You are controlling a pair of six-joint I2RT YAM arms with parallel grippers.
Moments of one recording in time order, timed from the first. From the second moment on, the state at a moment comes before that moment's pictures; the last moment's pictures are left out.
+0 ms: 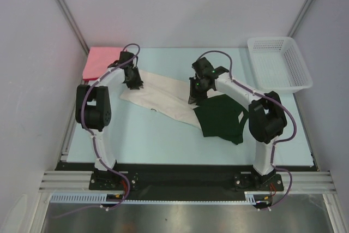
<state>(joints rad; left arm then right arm) -0.11 2.00 1.52 -0.53 0.05 -0.41 0.53 1.89 1.57 -0.74 -0.20 0.53</state>
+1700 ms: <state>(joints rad) -0.34 1.60 1.19 -0.40 0.20 -0.44 0.30 1.64 1.41 -0.80 -0.22 0.54</state>
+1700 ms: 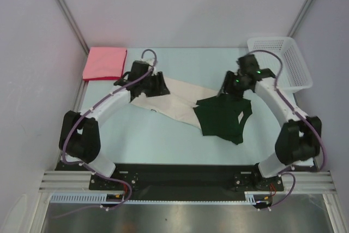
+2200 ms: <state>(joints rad) -0.80 1.72 0.96 0.11 0.54 -0.69 -0.17 1.22 0.91 -0.90 -0.42 0.46</state>
